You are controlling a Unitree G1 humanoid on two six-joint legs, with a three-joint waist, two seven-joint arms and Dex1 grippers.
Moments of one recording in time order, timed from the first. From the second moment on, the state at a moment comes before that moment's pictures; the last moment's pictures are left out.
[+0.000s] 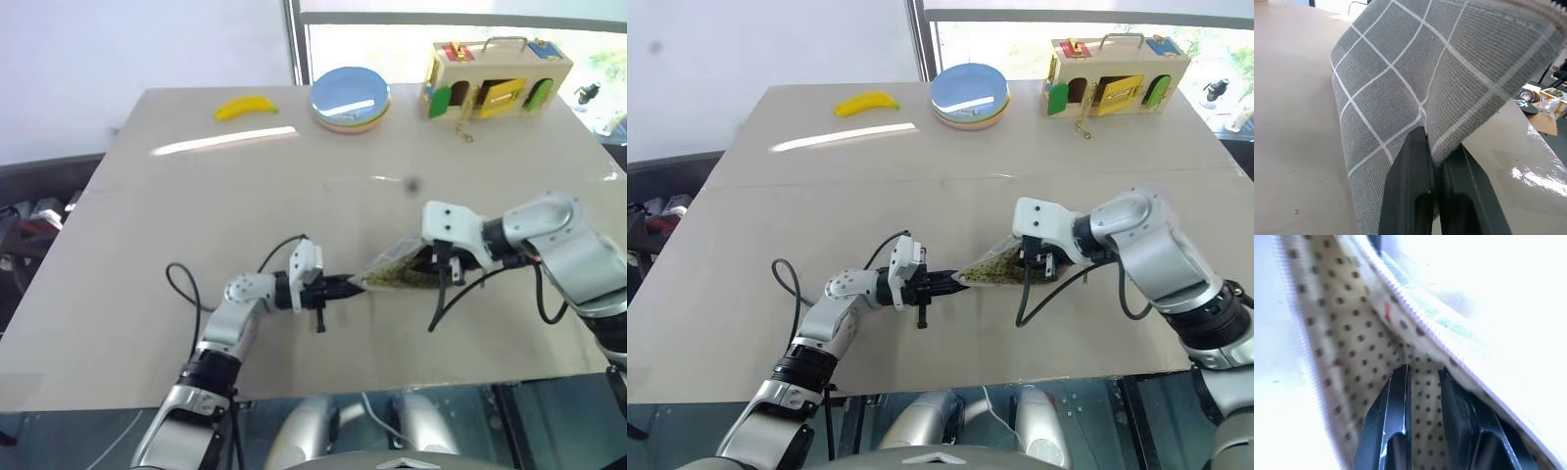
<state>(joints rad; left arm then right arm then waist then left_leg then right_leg) -0.35 0.35 -0.18 0.24 -0.37 0.06 -1.25 -0.66 -0.84 0.33 -0.39 0.08 0.90 1.27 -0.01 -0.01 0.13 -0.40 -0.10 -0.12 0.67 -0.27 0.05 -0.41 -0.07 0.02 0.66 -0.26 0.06</state>
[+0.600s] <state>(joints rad) -0.39 0.33 -0.15 0.27 -0.43 0.19 -1.26 -0.77 -0.71 0.52 -0.17 -0.03 0.78 1.15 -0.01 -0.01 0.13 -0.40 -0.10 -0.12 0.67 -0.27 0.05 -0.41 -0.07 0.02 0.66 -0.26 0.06</state>
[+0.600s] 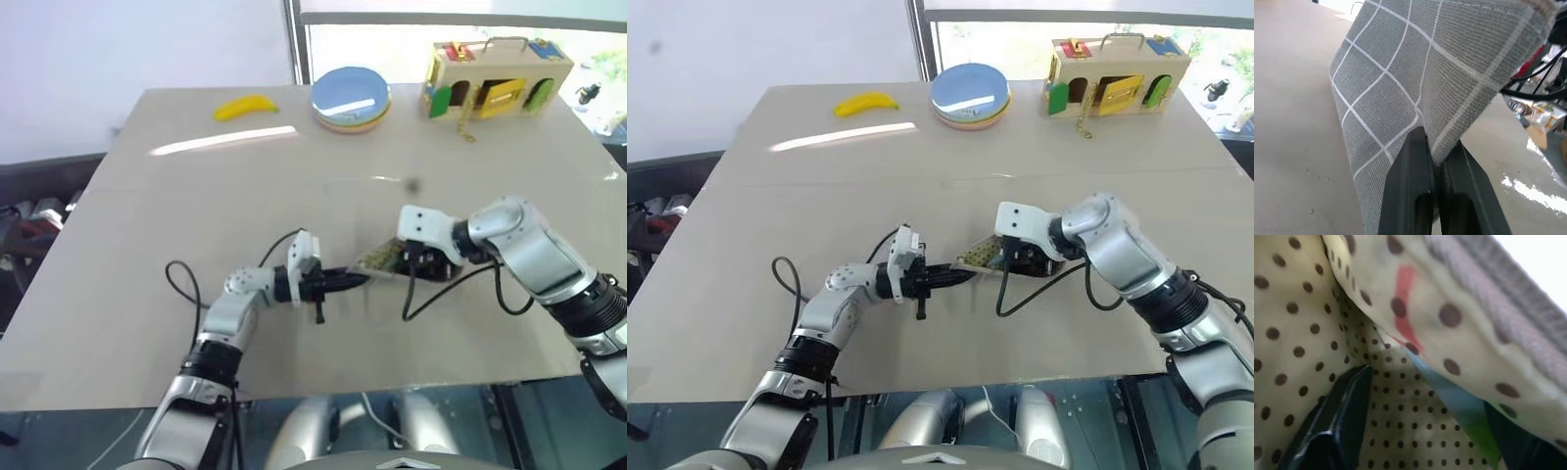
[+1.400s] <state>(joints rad) -0.40 0.30 -0.16 0.29 -0.44 0.29 -1.28 -0.85 -0.66 0.63 0.12 -0.09 0.56 1.28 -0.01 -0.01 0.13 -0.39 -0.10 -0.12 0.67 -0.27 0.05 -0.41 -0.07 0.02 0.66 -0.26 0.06</state>
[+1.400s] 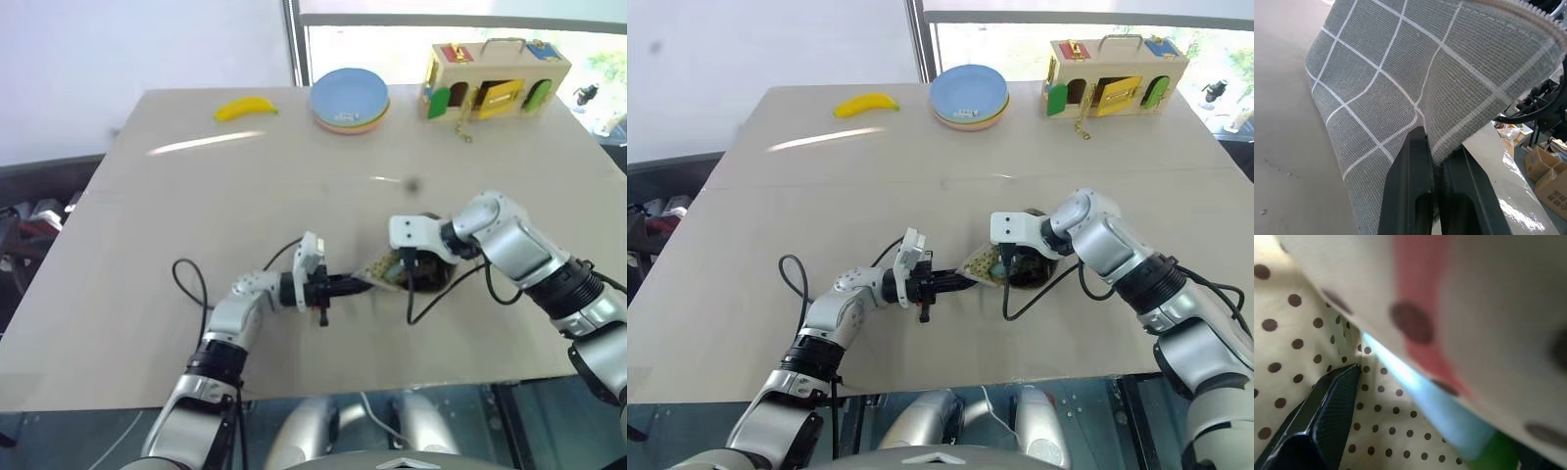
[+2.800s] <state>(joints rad) -0.36 0.33 -0.14 0.21 -0.45 0.28 -1.28 -0.61 -0.77 0.33 -0.22 0.13 0.71 1.23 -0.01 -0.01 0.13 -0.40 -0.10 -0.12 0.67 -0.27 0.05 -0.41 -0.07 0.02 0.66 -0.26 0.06</state>
